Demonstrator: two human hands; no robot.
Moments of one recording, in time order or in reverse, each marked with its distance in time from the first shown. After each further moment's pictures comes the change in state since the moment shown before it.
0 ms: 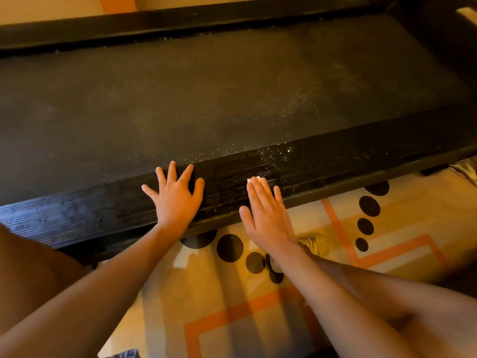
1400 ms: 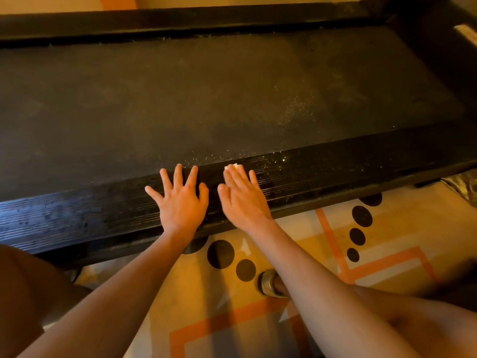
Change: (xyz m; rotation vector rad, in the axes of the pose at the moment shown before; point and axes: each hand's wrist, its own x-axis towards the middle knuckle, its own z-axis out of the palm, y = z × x) left_hand 0.001 0.028 0.020 0.081 0.048 -0.007; right_hand 0.073 -0.024 -0.023 0.051 -0.104 -0.025
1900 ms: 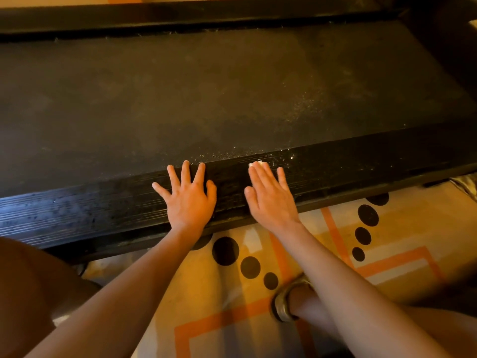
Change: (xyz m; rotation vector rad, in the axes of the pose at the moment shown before) left_hand 0.000 -0.002 0.004 0.009 0.007 -0.001; right_hand -0.017 0.046 0.003 -0.176 0.080 -0.025
